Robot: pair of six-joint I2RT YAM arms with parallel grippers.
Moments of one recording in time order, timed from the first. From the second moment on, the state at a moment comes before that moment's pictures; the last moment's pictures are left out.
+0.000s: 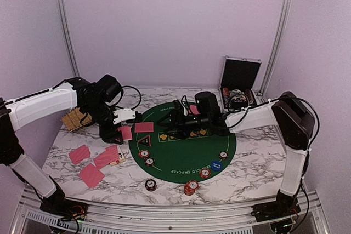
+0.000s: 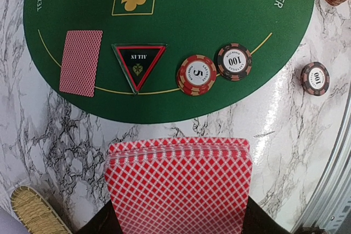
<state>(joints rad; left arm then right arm) -0.63 1.54 1.29 -1.02 0.11 0.68 0.75 1.95 1.16 0.39 -0.71 1.02</state>
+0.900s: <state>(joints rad) -0.64 1.57 1.34 -1.02 0.14 0.66 0.91 2.24 1.43 0.66 -0.78 1.27</state>
